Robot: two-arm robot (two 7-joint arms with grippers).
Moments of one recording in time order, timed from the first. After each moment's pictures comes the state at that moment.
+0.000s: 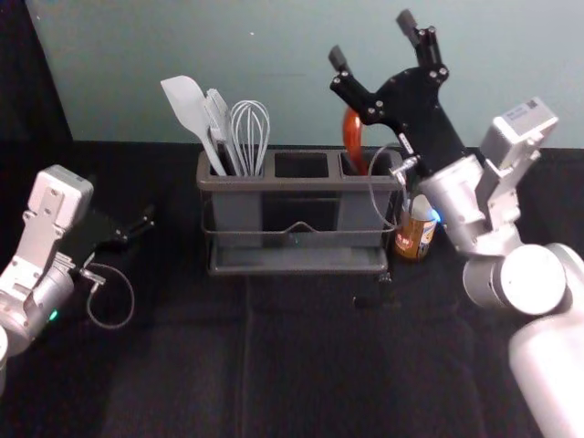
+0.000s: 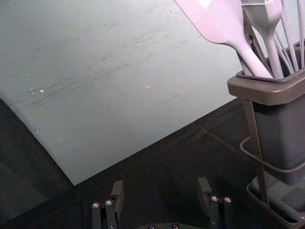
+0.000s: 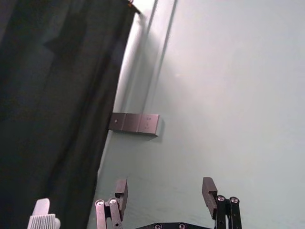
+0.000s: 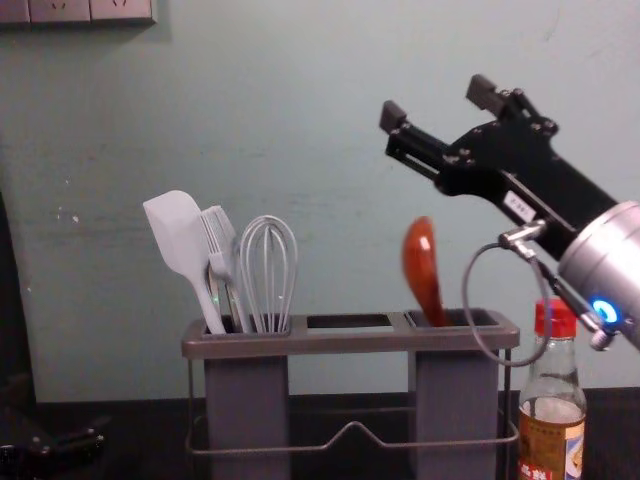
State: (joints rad) left arm -0.20 0.60 0.45 -1.41 -0.25 -0.12 0.03; right arm 0.40 0.08 -0.23 -1.23 0.10 -0.67 0.34
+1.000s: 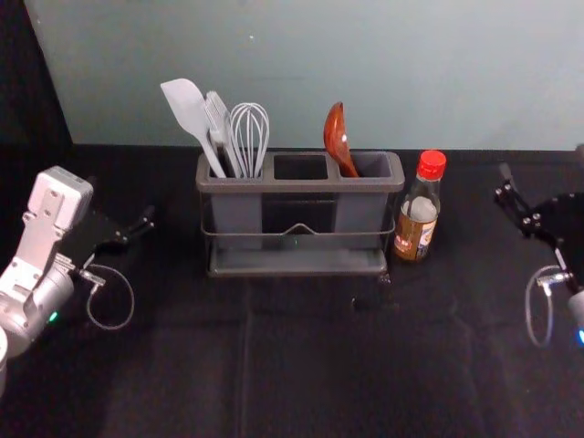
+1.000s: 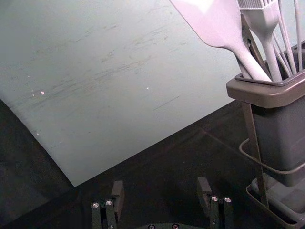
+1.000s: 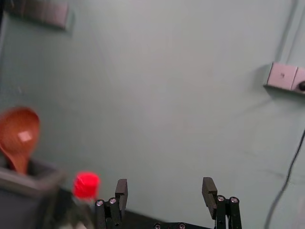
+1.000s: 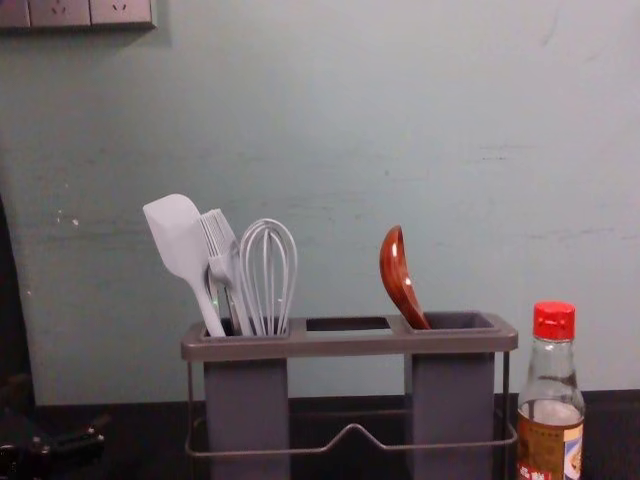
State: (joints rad) left arm -0.20 0.60 0.45 -1.41 -0.25 -0.12 0.03; right arm -0.09 0.19 0.04 -1.68 -0.13 -0.31 0.09
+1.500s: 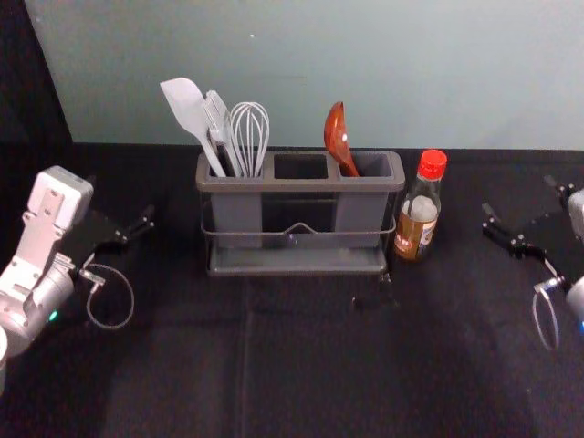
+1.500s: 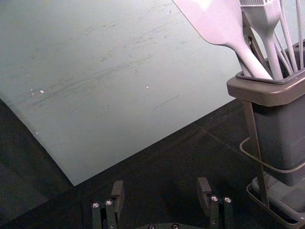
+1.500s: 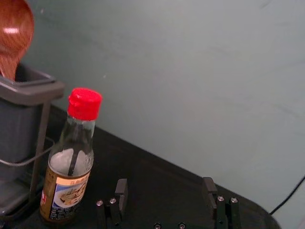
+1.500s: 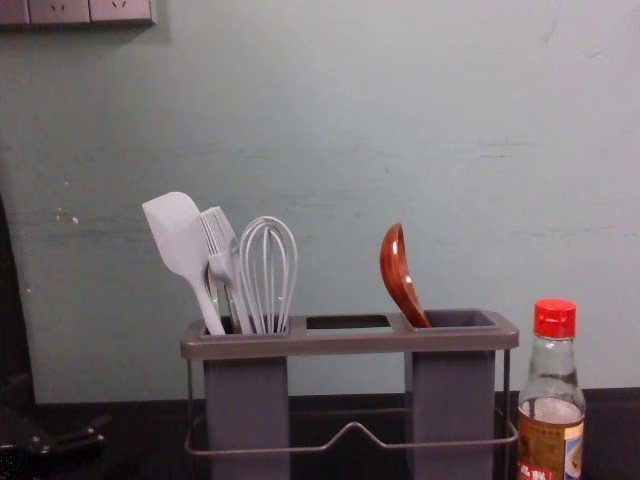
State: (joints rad) left arm -0.20 0.60 0.45 -1.41 -0.25 -0.12 0.03; right arm 0.05 0.31 0.00 -1.48 -0.11 -0.14 0.24
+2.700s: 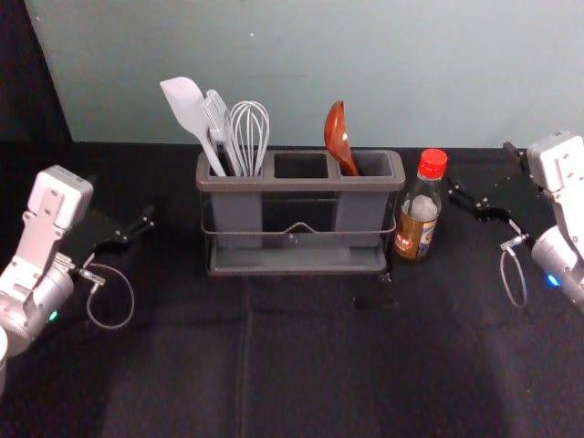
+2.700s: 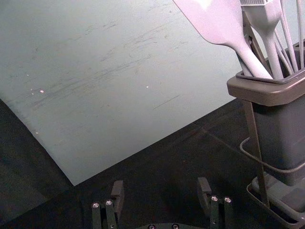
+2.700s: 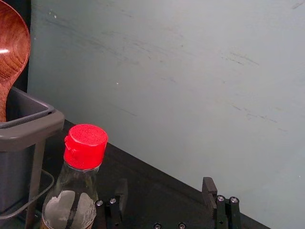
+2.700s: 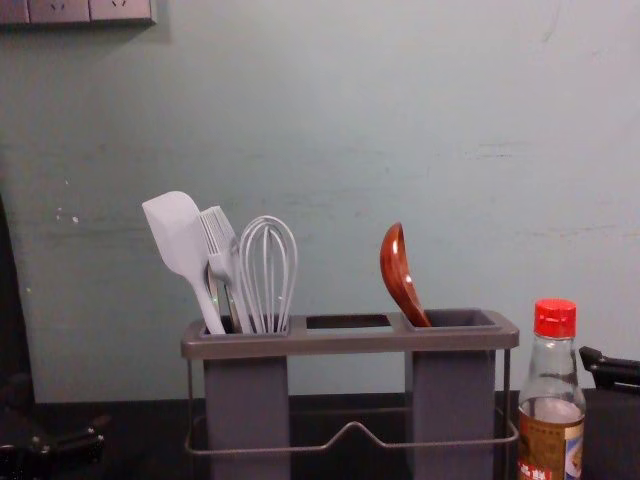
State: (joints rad) left arm -0.20 0.60 0.45 -1.41 -0.25 -0.12 0.03; right arm 0.25 0.32 -0.12 -1.34 -0.07 -0.09 0.26
